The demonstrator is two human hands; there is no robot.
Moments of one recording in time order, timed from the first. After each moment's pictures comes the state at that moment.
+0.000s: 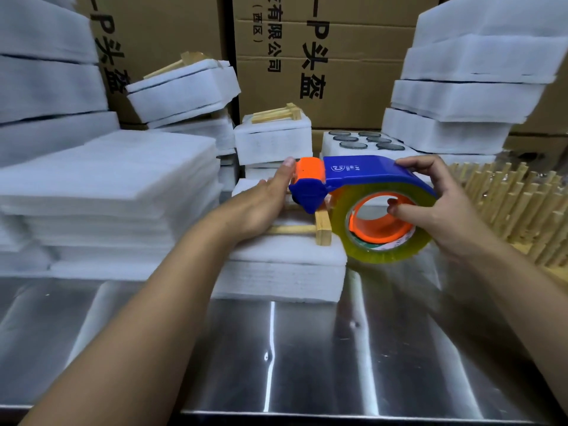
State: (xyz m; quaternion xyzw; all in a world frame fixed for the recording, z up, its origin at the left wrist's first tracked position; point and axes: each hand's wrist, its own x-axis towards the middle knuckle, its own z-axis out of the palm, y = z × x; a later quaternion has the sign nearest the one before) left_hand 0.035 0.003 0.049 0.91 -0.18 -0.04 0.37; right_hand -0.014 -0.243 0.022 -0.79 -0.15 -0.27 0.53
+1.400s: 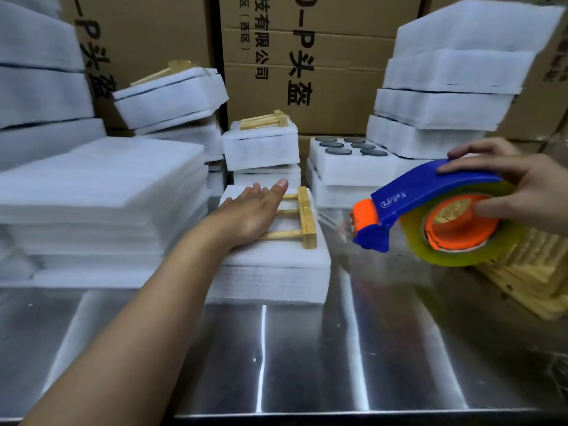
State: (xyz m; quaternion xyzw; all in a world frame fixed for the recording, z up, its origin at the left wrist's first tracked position) left_hand 0.044 0.003 0.039 0.95 -0.20 -0.04 0.25; right_hand -0.074 -0.340 0.083 -0.93 -0.13 -0.23 0.26
